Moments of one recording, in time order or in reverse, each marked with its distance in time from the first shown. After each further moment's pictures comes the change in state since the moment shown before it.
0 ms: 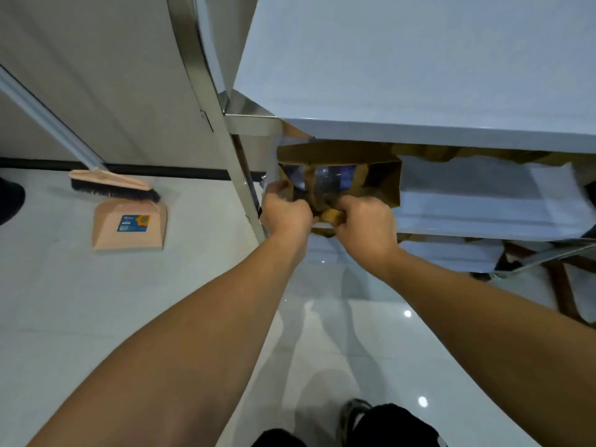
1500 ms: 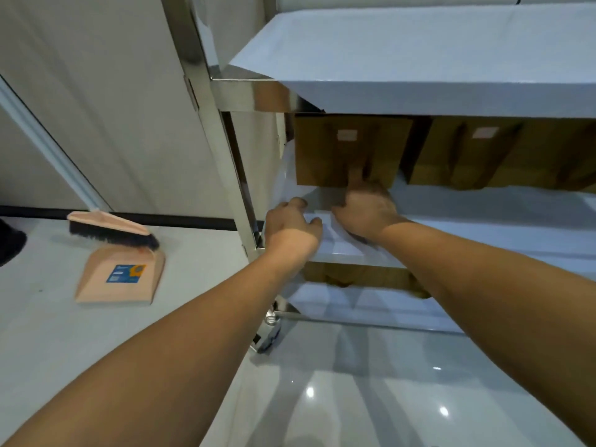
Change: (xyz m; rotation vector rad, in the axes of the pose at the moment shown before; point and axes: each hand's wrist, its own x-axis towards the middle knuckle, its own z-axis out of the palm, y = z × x) left_hand 0.083 -0.038 0.012 0.806 -0.123 0.575; right_hand 0.104 0.027 0.057 0.006 -0.021 0.037
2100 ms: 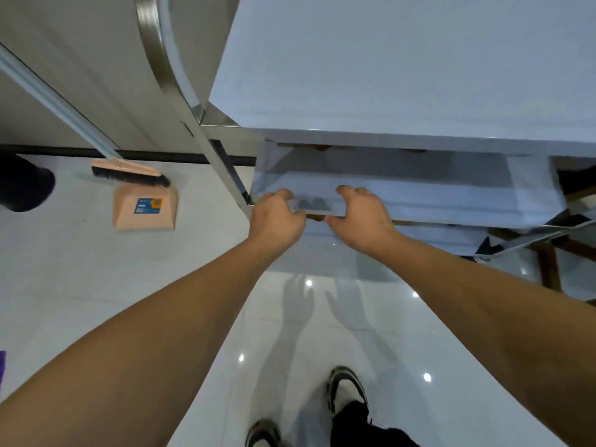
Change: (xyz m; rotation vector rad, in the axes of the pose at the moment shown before) left_hand -0.107 0.097 -0.079 0.130 -0.216 -0.163; right_hand -0.125 0.015 -0.122 0.128 -0.356 0.091
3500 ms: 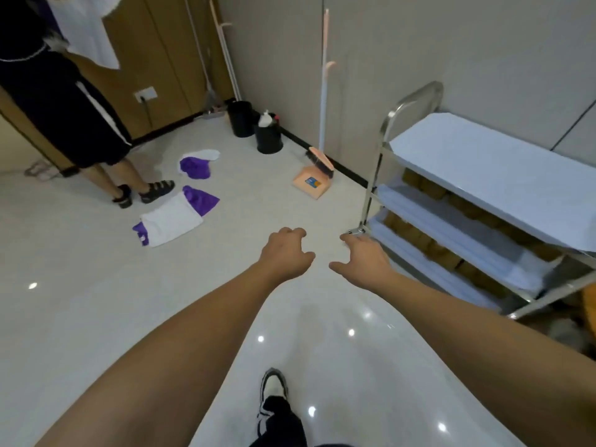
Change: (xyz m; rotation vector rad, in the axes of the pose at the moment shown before) left_hand -0.639 0.099 -0.100 0.031 0.281 -0.426; right_hand -0.528 -0.018 -0.139 -0.227 -0.238 -0.649
